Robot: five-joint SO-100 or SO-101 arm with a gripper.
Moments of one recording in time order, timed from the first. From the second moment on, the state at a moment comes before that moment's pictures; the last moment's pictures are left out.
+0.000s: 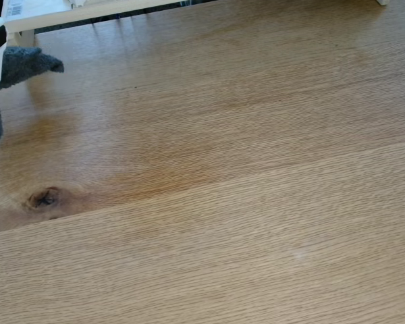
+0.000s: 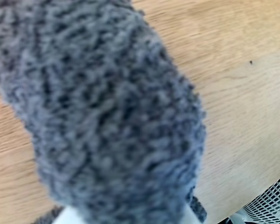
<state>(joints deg) 53.3 89.5 133.2 33.1 -29.4</state>
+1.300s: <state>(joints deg) 2.3 187.6 175.0 69.7 5.0</state>
